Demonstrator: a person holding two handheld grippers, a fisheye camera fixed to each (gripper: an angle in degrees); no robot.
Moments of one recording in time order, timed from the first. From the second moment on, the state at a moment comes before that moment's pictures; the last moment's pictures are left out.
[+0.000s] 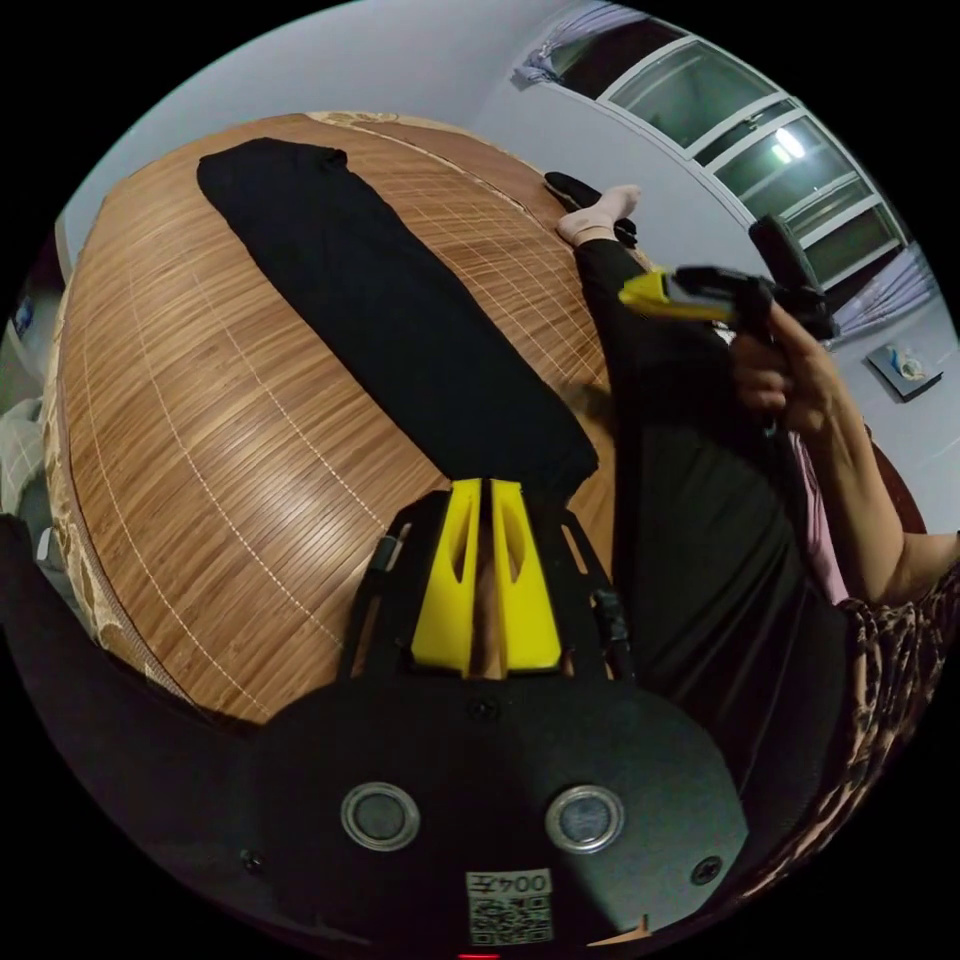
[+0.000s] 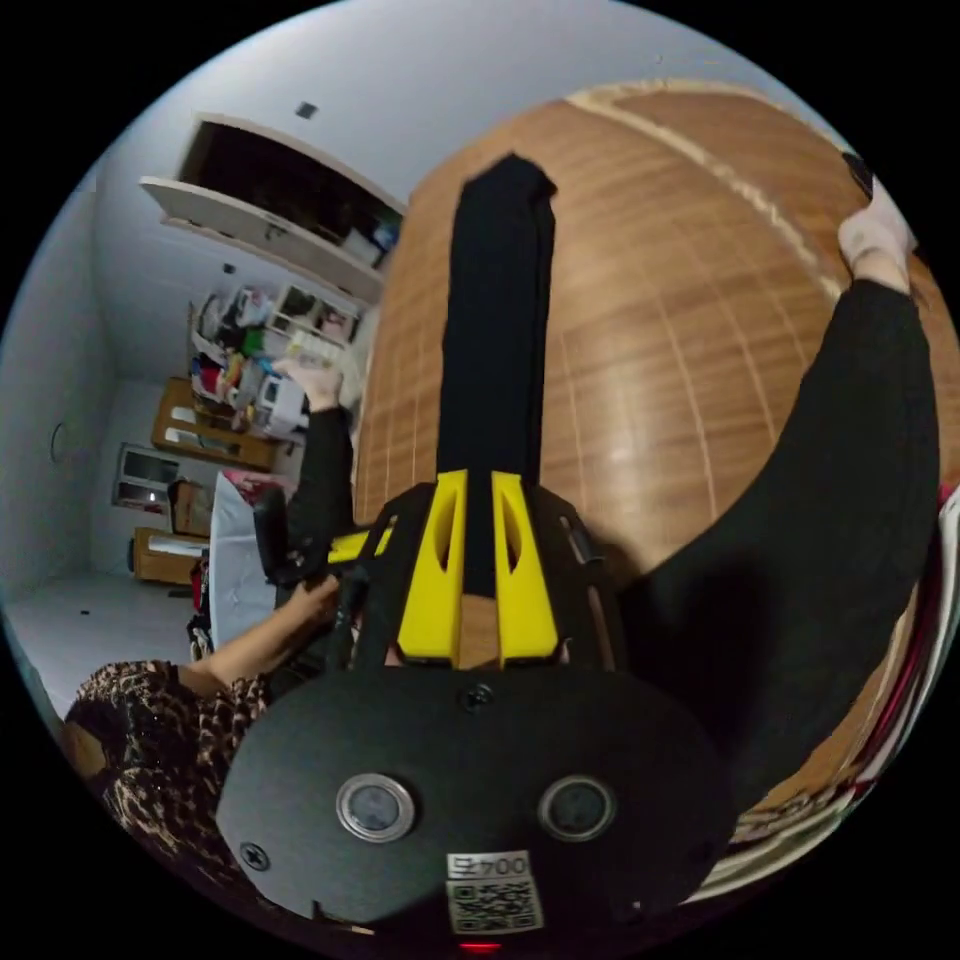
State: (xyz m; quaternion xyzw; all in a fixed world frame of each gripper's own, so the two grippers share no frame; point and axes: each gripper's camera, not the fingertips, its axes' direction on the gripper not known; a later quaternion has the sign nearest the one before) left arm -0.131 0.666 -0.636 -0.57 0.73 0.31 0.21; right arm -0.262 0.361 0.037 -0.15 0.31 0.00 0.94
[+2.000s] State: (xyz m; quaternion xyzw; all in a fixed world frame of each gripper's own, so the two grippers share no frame) left arm 0.073 0.668 -0.772 -0.59 0.68 0.34 0.29; right arm -0.197 0.232 -0.004 -0.08 0.30 0.00 0.95
